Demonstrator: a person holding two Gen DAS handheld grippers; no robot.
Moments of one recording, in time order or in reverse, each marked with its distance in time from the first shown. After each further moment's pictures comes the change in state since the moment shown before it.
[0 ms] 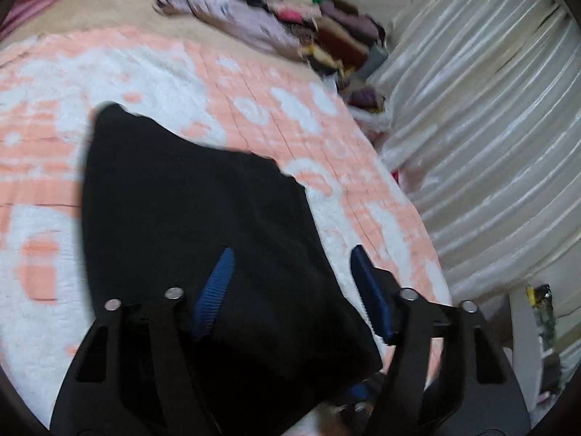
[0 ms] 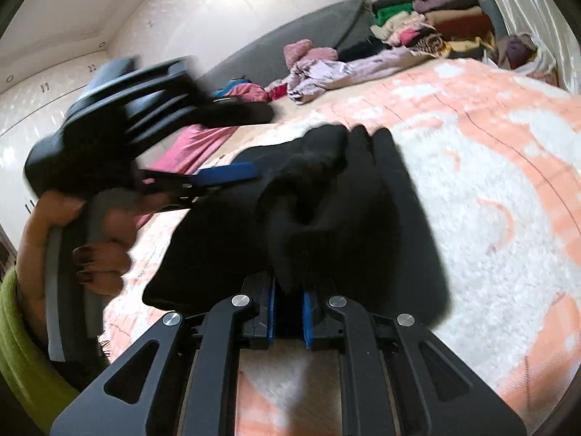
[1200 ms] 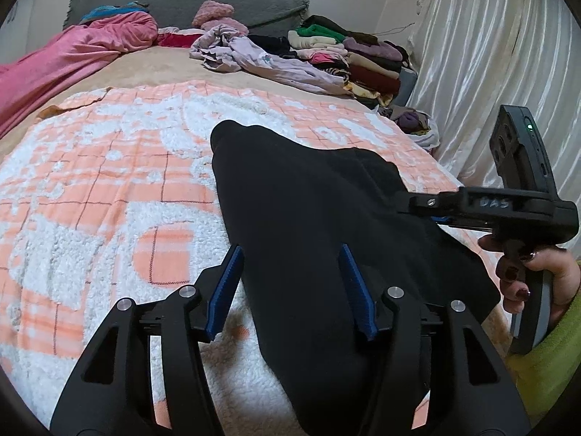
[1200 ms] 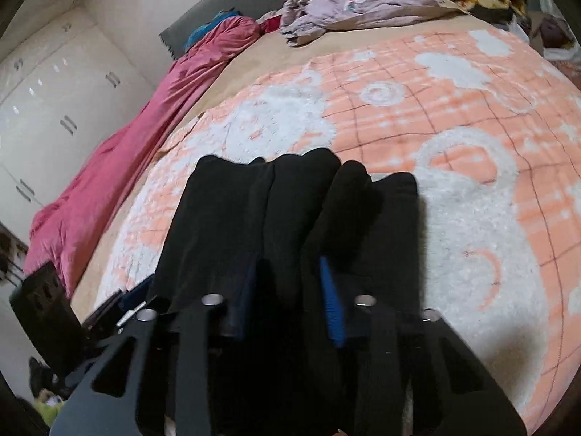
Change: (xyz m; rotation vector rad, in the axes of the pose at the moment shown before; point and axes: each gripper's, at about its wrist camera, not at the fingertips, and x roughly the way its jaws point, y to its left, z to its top) left arm -0.030 0.043 -0.061 0.168 -0.193 0.240; right arm 0.104 -0.026 0.124 -0.020 0.349 -0.010
